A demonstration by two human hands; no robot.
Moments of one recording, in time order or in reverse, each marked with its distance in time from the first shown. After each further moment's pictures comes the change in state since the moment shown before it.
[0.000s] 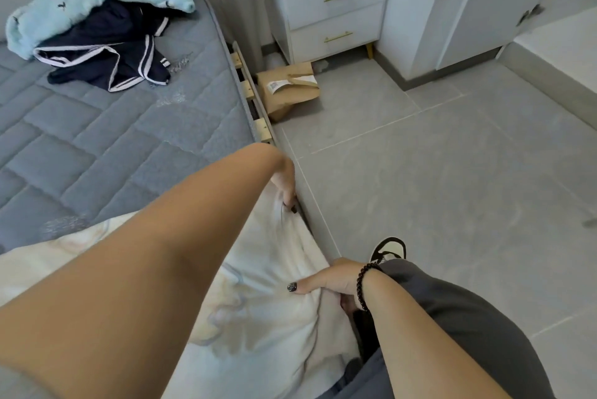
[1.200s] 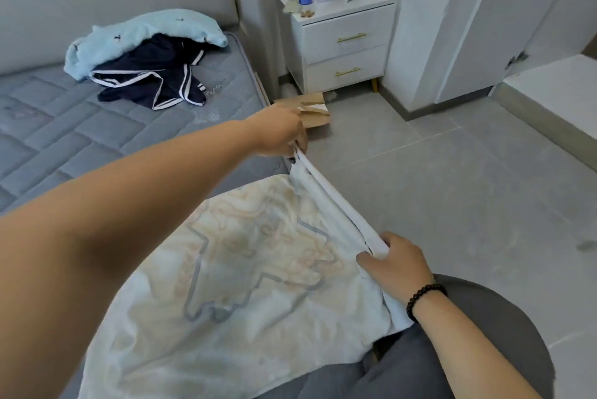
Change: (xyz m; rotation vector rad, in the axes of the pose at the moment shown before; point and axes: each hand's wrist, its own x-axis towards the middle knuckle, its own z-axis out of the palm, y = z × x) left_hand -0.101 -0.081 -0.022 0.164 0.801 0.412; right_hand -0.093 0.005 0.011 -0.113 0.707 -0.438
